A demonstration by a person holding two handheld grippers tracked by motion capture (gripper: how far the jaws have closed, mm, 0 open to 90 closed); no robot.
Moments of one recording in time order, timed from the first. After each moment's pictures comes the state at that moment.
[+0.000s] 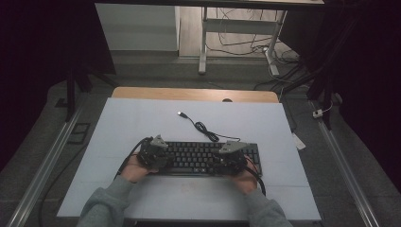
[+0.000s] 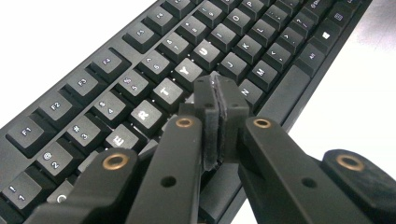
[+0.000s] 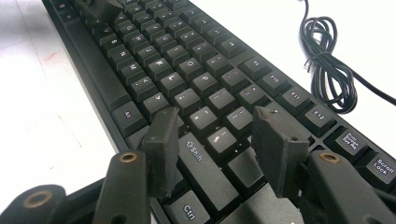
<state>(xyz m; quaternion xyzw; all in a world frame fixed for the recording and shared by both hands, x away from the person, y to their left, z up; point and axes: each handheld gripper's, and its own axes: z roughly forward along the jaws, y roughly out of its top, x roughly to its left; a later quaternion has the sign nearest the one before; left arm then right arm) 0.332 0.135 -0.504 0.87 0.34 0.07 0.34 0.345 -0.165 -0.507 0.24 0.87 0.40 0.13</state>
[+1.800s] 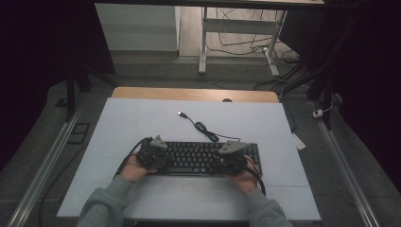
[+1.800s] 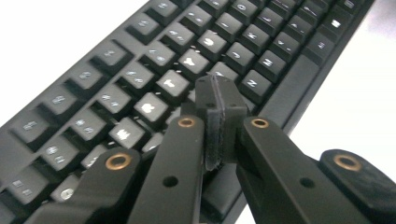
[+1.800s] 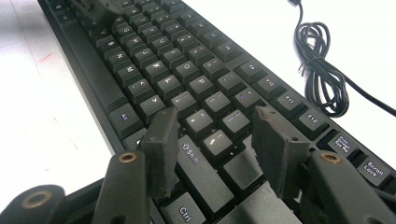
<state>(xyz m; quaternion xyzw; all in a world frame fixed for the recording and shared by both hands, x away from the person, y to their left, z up) 0.334 0.141 -0.506 0.88 0.35 0.08 0.33 0.344 -0.165 -0.505 0.24 0.87 0.40 0.14</state>
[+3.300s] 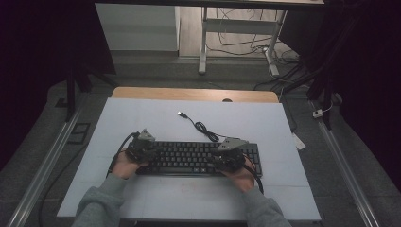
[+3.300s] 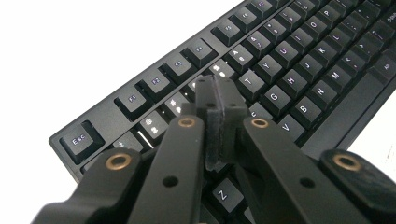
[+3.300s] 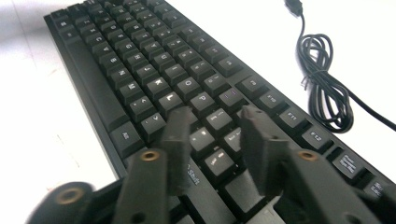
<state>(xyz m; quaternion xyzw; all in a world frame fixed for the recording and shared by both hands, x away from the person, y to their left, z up) 0.340 0.169 -0.503 0.84 0.41 0.12 0.34 0.351 -0.159 -0.503 0.24 0.86 0.42 0.13</state>
